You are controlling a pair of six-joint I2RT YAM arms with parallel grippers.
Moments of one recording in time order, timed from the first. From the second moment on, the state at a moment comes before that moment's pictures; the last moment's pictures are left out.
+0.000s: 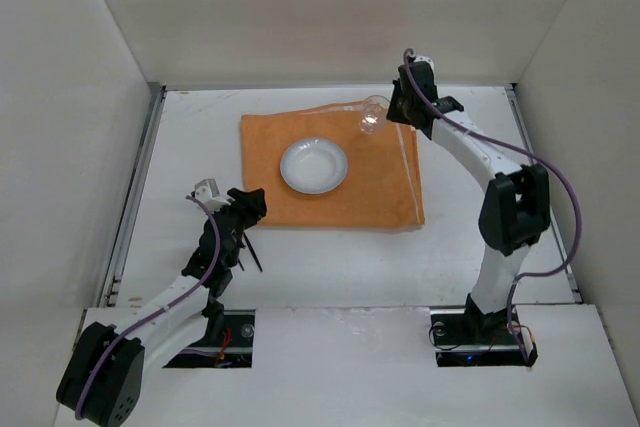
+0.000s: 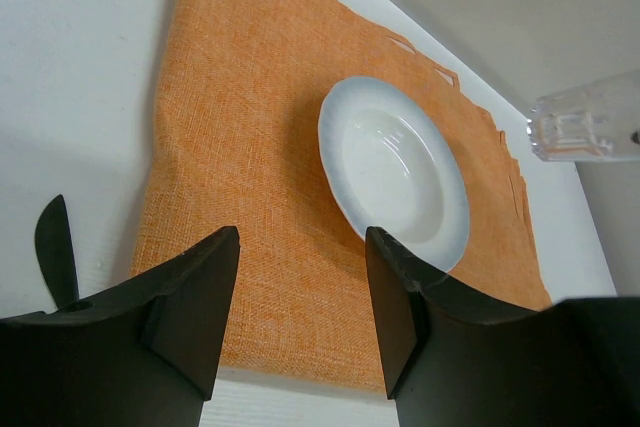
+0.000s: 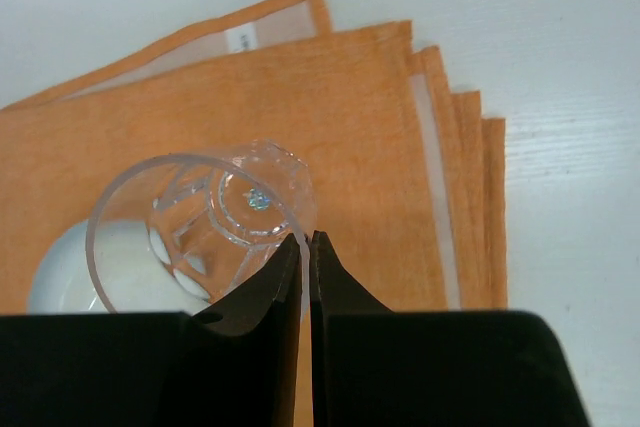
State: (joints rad) left arm -0.44 0.81 0.11 0.56 -0.38 -0.73; right arm 0.37 1.83 1.61 -0.40 0.19 0.44
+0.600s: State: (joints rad) left arm -0.42 0.83 0.11 0.56 -0.38 -0.73; right arm 0.29 2.22 1.97 -0.58 0.22 0.42
